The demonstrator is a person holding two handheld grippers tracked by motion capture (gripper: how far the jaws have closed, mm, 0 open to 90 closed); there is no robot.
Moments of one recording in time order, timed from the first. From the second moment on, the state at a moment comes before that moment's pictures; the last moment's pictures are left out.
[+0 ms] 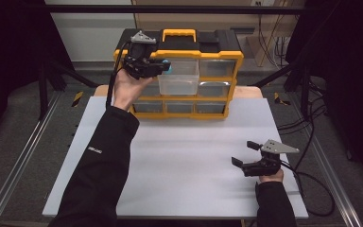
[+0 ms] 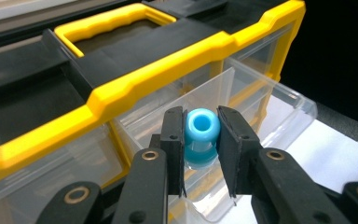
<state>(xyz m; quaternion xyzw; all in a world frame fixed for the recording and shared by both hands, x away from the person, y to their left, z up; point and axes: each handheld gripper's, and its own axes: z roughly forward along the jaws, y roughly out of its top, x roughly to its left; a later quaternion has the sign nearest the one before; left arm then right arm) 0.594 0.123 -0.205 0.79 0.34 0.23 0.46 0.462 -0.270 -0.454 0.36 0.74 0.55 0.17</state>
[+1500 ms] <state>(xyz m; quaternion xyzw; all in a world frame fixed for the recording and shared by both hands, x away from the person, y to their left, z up) 0.471 0.258 -0.391 0.74 0.34 0.18 0.55 0.463 -0.268 -0.457 0.36 0.74 0.54 0.17</state>
